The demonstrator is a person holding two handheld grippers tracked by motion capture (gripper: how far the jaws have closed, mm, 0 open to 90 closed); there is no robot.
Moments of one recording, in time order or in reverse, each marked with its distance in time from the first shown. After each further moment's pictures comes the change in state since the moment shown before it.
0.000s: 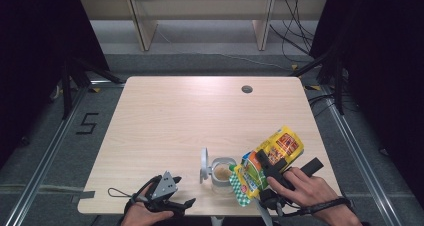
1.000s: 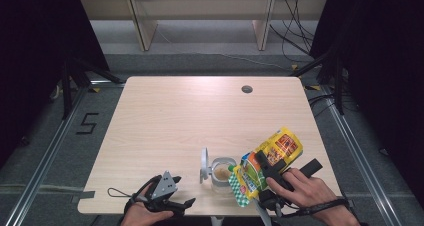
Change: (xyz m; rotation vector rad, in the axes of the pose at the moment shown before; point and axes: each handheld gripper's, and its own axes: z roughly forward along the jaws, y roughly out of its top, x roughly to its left) left arm 0.002 0.001 -0.002 0.019 0.009 0.013; right arm 0.001 0.003 0.001 -0.003 0.005 0.006
